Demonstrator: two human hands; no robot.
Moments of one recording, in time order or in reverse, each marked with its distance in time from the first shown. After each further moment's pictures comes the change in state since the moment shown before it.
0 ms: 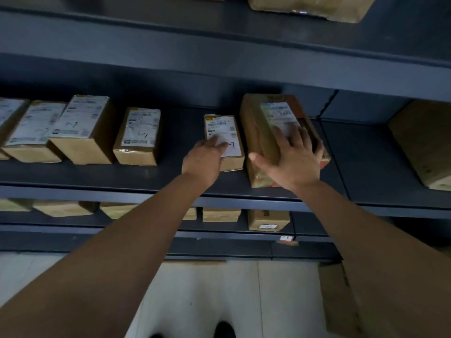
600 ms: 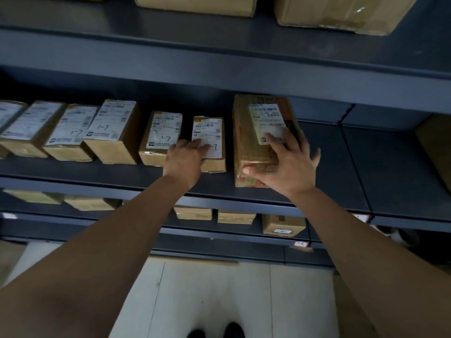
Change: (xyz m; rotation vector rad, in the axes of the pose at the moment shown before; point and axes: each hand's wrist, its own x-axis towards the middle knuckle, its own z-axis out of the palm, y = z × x) left_hand -0.021 -0.068 -0.015 0.202 0.089 -0.120; right_hand 0.002 -0.038 0.006 0.132 0.090 -0.110
